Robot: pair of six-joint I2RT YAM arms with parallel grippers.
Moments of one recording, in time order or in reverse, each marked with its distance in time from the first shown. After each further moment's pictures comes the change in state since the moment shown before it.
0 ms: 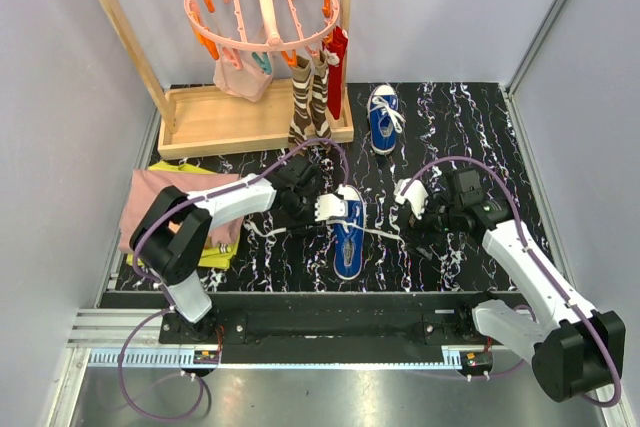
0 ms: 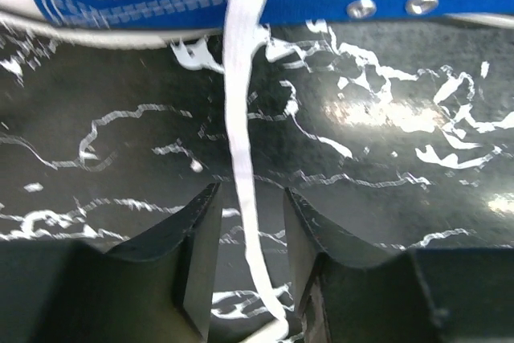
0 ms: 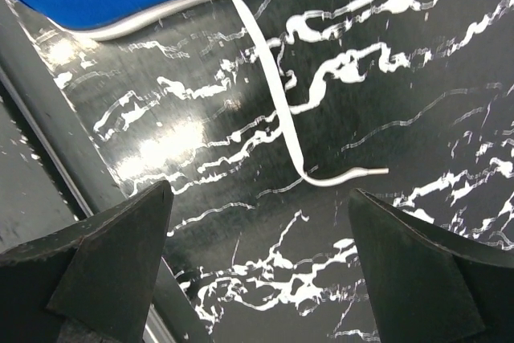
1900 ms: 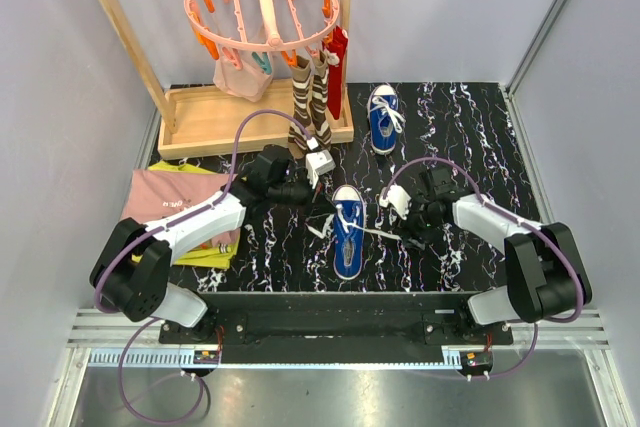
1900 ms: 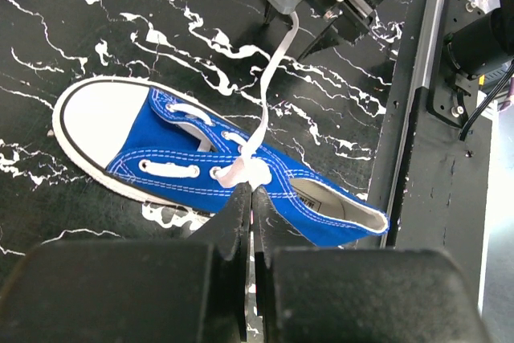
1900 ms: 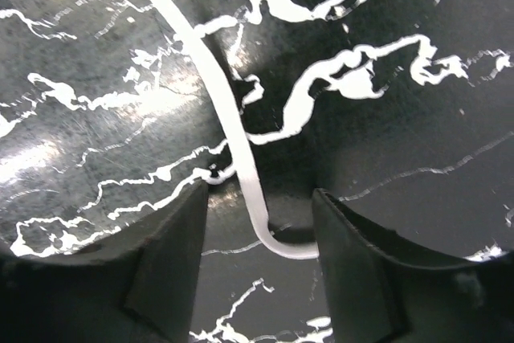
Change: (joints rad) left arm 0.057 -0.267 -0.203 0.598 0.383 -0.822; right arm 0.000 0.415 -0.068 0.283 0.072 -0.100
